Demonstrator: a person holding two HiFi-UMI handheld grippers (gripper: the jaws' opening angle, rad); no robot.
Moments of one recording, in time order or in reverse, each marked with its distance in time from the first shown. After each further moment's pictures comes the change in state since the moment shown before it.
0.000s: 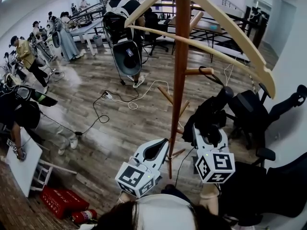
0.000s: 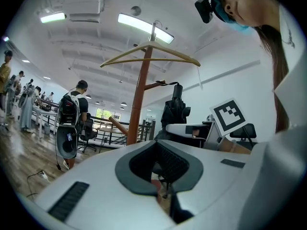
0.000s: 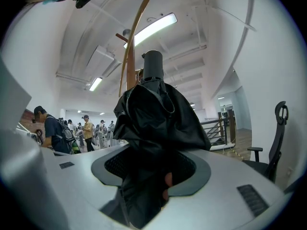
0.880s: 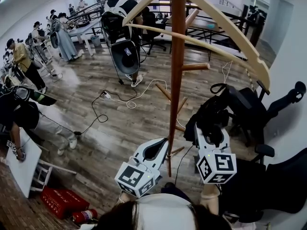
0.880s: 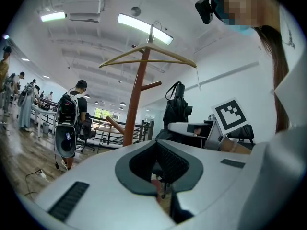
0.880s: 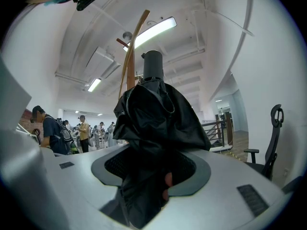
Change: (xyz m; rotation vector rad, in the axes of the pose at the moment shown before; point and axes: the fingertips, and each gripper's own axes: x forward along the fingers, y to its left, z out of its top) left arm -0.008 -0.012 0.000 -0.006 -0.004 -0.013; right arm -0.021 -0.004 0.007 -0.006 -0.025 -0.029
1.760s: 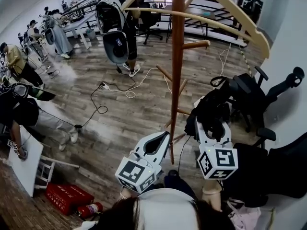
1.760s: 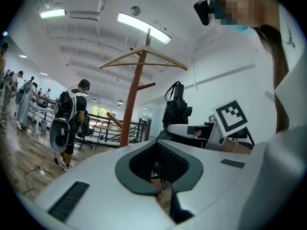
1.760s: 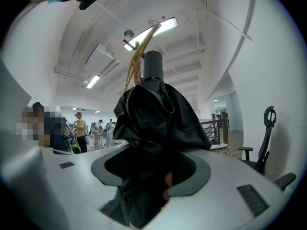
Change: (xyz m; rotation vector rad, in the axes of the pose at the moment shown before) left arm -0.040 -0.019 -0.014 -0.009 0.019 -0.036; right arm -0.043 0.023 -0.022 -0.014 0.030 -0.037
